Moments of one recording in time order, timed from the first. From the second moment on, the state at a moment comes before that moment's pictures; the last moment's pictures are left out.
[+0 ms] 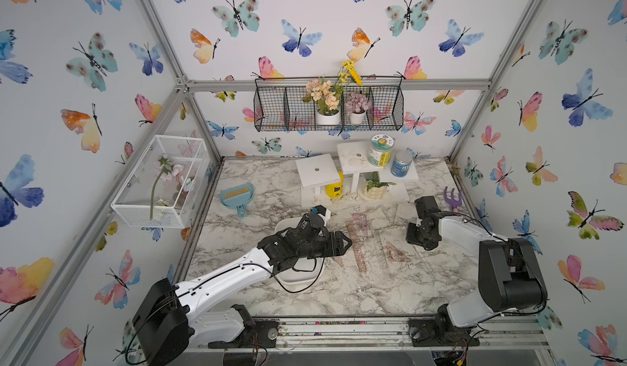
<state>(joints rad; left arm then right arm) -0.89 1.21 0.84 -0.27 0.21 -0.88 0.15 1.57 0.84 -0.58 0.07 0.37</state>
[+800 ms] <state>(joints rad) -0.88 1.21 0.84 -0.26 0.22 -0.88 0.15 1.60 0.84 -0.59 0.03 0.37</state>
